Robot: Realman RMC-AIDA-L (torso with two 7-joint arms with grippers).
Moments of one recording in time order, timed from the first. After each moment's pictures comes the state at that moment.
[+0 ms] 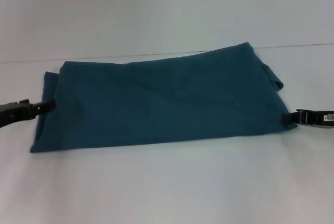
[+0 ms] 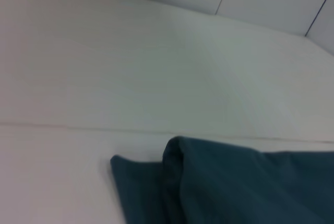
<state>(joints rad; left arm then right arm) -0.58 -2.14 0.45 0.76 2.25 1.01 -1.84 0.58 1.99 -0.57 -0.60 -2.33 -1.09 2.16</state>
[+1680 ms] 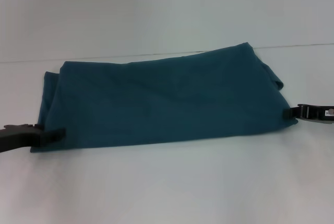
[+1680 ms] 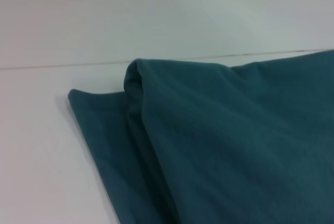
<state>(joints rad) -0.55 -2.16 0.55 0.81 2.38 1.07 -1.85 0.59 1.99 -0.57 -0.60 -2.31 -1.10 2.15</state>
